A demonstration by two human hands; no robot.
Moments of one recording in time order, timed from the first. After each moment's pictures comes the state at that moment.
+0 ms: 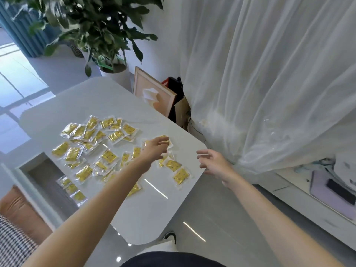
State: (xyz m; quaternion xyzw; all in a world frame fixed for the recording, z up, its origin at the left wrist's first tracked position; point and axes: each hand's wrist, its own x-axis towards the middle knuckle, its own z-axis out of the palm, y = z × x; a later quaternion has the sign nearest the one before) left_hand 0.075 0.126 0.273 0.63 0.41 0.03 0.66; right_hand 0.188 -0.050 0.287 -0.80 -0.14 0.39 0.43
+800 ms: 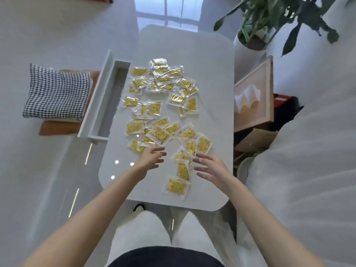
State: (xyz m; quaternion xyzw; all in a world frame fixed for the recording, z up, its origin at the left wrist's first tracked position) left_hand 0.166 0.126 0.168 0.23 0.70 0.22 0.64; right_hand 0.381 0.145 0.183 -0.65 -0.25 0.70 0.16
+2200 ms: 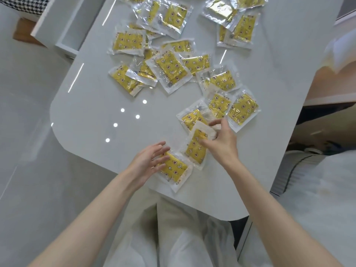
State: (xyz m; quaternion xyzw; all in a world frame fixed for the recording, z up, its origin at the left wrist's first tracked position) left_hand 0.228 0.044 -0.121 -0.11 0.64 0.39 0.66; right_hand 0.387 0.173 -0.126 -0.62 -0.61 0.49 0.04
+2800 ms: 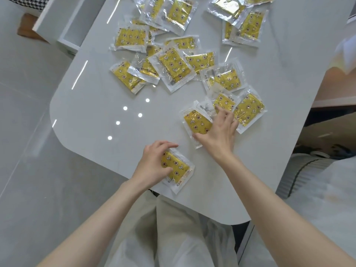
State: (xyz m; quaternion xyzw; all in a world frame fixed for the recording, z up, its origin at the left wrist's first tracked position) left_hand 0.242 0.038 -0.139 0.40 0.78 0.16 0.46; right_hand 0.366 0.185 -0.150 -0.61 -0.74 0.27 -0.04
